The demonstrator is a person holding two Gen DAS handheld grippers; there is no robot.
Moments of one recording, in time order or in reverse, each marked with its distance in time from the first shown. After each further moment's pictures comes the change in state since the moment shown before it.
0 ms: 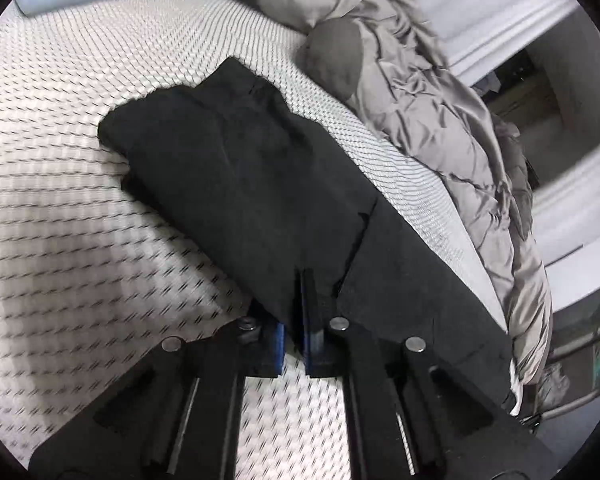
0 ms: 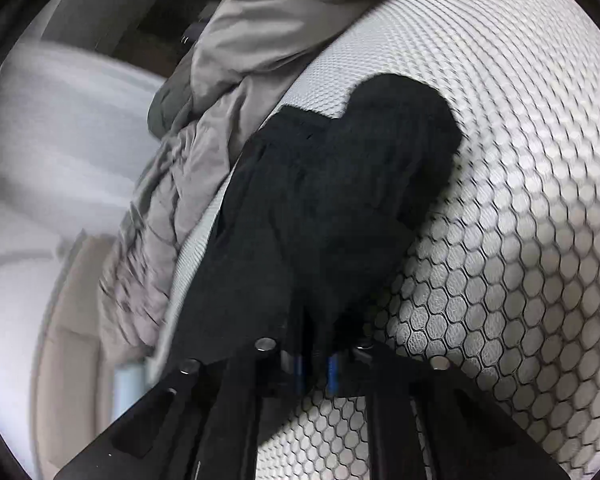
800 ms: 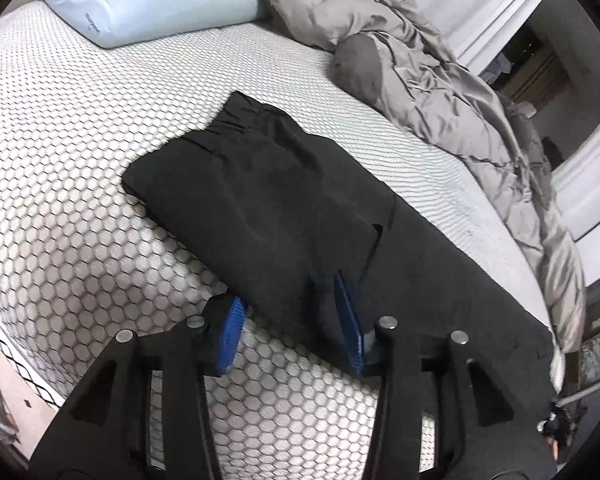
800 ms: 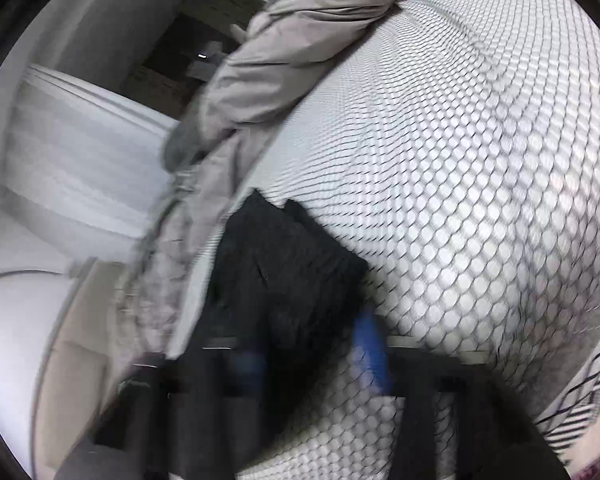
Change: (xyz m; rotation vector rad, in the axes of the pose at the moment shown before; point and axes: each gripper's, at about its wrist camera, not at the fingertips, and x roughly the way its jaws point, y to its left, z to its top) left arm -0.116 0.052 -0.043 0.096 -0.044 0.153; right arm -0.123 -0.024 -0.048 -0.061 -0.130 -0.040
